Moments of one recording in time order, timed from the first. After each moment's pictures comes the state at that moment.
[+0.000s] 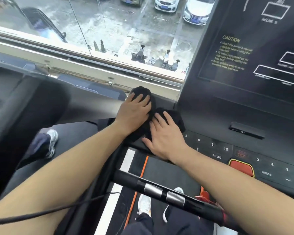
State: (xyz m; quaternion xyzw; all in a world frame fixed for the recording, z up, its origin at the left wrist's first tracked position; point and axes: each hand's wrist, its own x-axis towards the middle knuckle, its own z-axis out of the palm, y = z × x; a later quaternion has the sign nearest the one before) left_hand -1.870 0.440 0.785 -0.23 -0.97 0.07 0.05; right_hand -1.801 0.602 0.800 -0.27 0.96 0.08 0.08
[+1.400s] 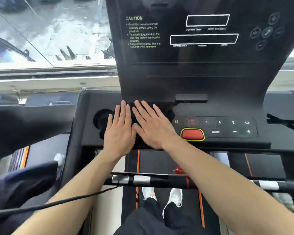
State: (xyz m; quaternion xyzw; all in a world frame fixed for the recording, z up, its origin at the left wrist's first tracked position) left_hand -1.774 0.558 0.780 -0.17 -0.98 -0.03 -0.04; right_hand -1.768 0.722 0.796 -0.17 0.98 -0.05 0.06
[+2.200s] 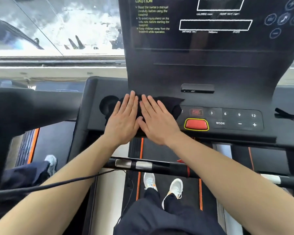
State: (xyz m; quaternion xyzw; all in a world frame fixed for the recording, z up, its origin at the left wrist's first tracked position) left_hand -1.767 0.547 0.788 -0.23 -0.97 0.00 -0.05; right_hand -1.742 0.715 0.798 -0.16 0.98 -0.05 0.07
